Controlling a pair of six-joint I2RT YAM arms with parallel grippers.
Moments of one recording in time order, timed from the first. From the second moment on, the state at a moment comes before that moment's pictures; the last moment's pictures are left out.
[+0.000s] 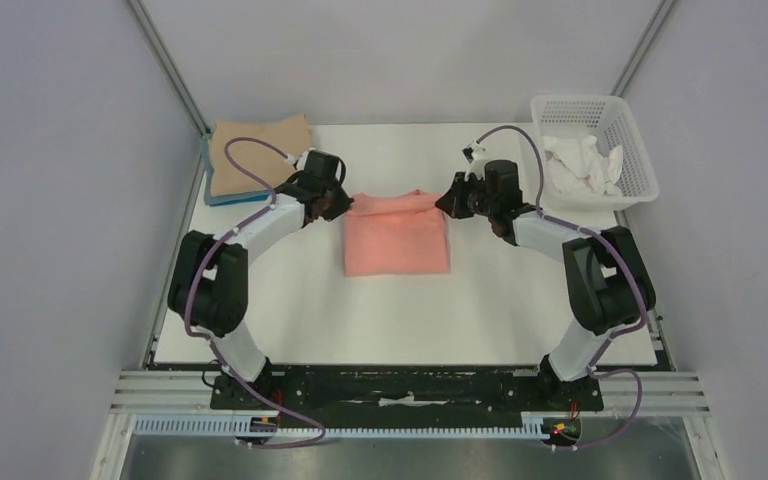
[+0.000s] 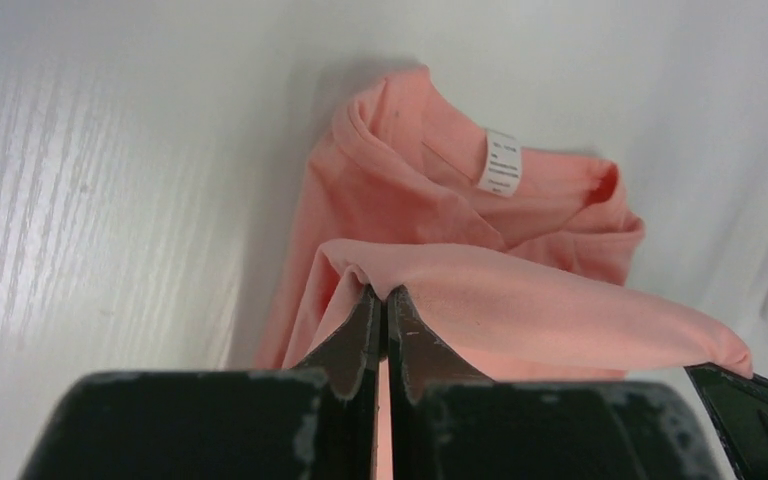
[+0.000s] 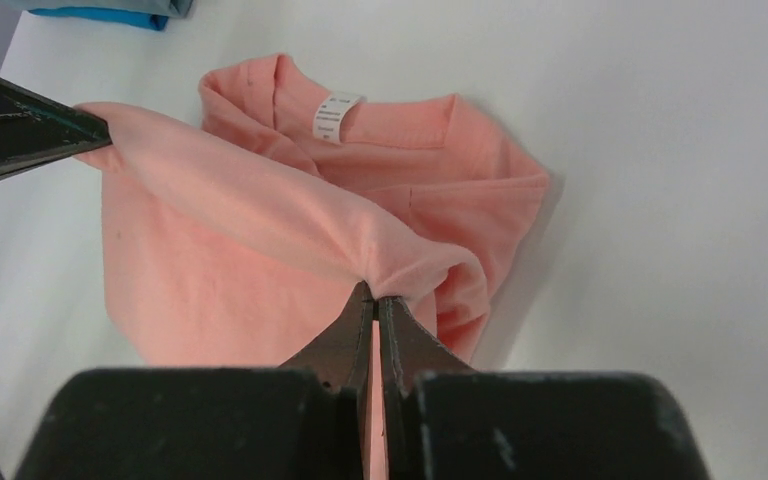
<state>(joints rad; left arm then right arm) -0.39 1.68 1.19 -0.31 -0.14 -0.86 0.30 1.69 0.95 0.25 -0.37 0.30</state>
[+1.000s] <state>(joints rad) -0.30 2.01 1.46 -0.30 0.22 -0.73 0.42 1.87 1.03 0.44 -0.50 0.27</state>
